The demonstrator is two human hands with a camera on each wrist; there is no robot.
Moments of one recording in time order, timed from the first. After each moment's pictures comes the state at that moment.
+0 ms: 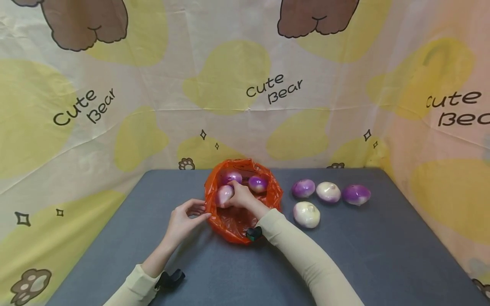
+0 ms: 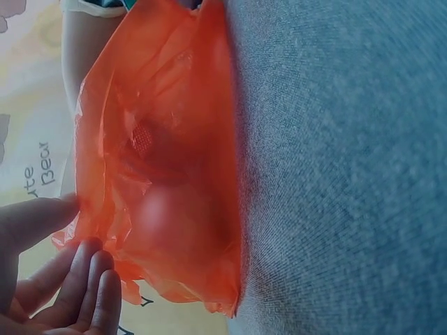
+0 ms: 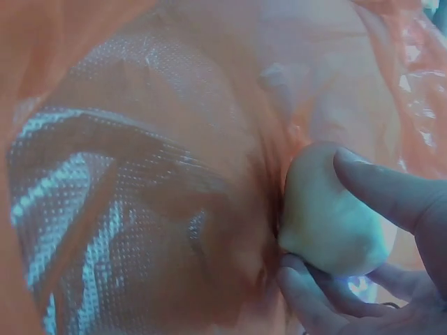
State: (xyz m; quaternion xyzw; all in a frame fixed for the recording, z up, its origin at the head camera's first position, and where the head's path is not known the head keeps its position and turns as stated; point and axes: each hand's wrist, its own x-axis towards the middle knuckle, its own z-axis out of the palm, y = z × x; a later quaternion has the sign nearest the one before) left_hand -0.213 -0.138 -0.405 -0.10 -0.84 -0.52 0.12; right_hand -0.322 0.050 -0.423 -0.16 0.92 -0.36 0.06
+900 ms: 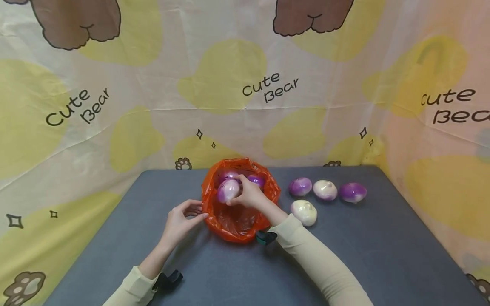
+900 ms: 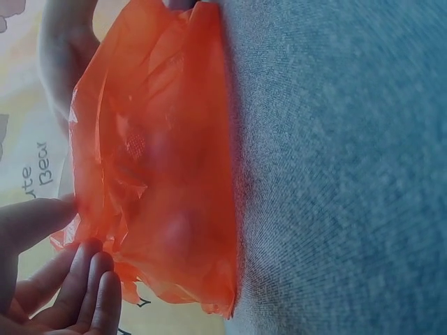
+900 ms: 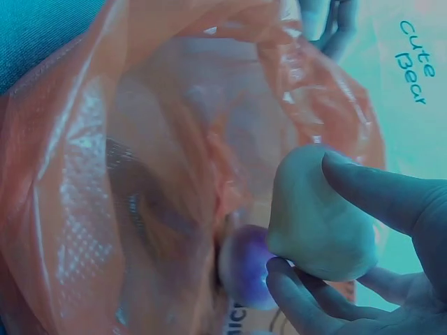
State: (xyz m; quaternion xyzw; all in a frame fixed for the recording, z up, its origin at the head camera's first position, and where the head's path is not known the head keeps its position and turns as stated) left_hand -0.203 -0.135 -0.393 -0.11 -0.84 -0.52 0.12; right_hand -0.291 0.089 -0.393 -0.17 0.88 -0.43 0.04
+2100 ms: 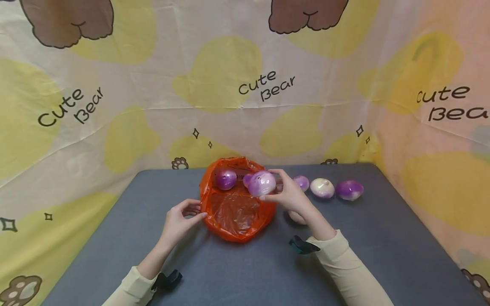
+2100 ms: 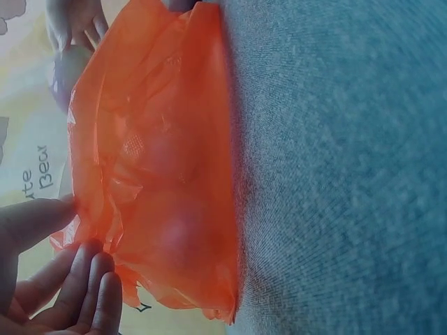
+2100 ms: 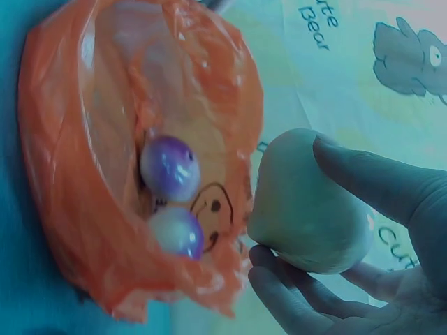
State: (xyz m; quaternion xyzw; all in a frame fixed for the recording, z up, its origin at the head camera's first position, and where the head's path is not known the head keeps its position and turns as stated) left_hand -0.205 -0.132 -0.391 -0.10 -0.84 -0.52 0.11; right_hand -0.248 0.192 -0.368 -0.16 0.83 -0.53 0.02
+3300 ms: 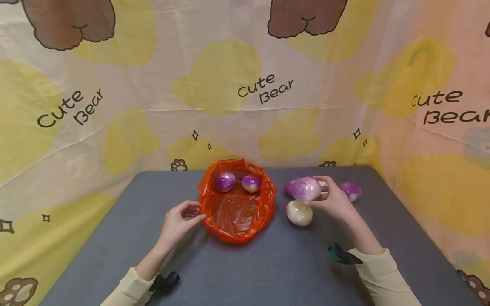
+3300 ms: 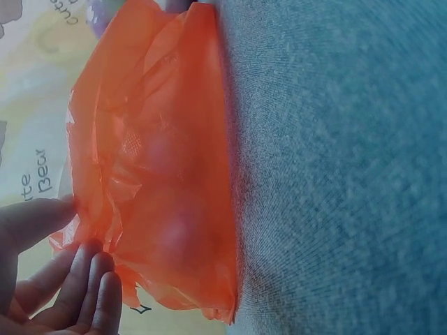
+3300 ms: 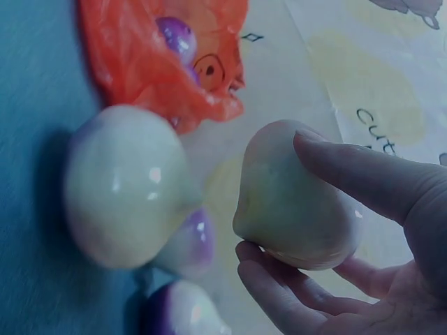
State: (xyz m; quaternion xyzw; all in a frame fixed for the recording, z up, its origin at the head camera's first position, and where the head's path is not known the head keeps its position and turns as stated) left_hand -0.224 -0.142 -0.423 -0.12 -0.85 -0.50 0.13; right_hand -0.216 0.292 -0.372 -0.10 0.87 -0.49 -0.02
